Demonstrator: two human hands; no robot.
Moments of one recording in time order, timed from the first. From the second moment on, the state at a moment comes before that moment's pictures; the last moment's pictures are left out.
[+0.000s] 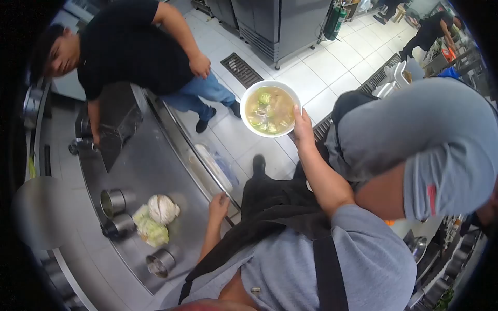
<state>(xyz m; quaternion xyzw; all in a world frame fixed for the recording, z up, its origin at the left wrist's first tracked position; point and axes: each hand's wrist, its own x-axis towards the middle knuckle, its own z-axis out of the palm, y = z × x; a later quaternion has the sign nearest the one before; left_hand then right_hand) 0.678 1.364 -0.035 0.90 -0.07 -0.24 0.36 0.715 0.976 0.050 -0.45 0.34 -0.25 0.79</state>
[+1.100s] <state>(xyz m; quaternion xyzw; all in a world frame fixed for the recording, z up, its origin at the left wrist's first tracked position) 1.224 0.738 -0.165 0.78 -0.28 -0.53 -0.17 0.862 0.341 0.055 -0.39 0.53 -0.46 0.60</state>
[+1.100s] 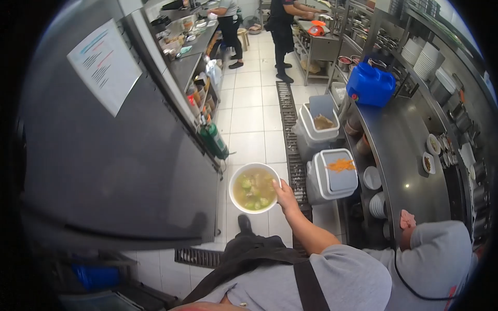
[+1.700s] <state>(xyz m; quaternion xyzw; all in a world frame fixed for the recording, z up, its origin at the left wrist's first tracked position) 1.257 -0.248 0.020 0.60 -0.45 -0.43 0.51 0.777 -0.013 0.074 -0.21 0.53 -0.63 0.53</state>
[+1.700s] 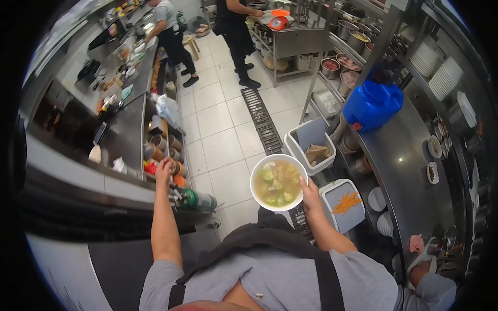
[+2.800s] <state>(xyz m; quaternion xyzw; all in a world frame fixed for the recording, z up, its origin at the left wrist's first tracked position) 0.803 -1.099 0.067 0.46 -0.75 -0.39 0.28 0.438 -0.785 0.048 -0.05 0.56 -0.75 0.33</state>
